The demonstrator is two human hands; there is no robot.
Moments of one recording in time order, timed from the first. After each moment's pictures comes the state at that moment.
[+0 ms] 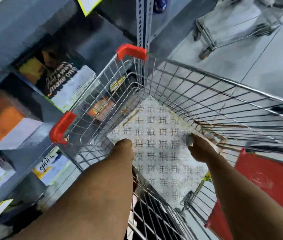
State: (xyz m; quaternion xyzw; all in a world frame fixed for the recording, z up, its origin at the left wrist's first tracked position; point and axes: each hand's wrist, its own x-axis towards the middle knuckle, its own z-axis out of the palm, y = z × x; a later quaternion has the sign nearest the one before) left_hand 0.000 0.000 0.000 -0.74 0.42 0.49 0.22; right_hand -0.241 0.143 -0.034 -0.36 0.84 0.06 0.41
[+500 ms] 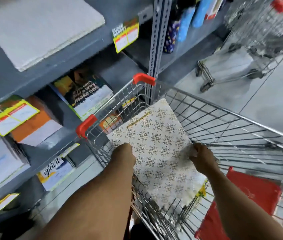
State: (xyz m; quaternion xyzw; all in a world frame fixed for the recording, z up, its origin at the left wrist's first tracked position) left_hand 0.014 0.016 0.062 -0.74 0.48 0.44 0.13; right_hand -0.236 0.146 0.031 -0.37 0.87 -0.11 0.31
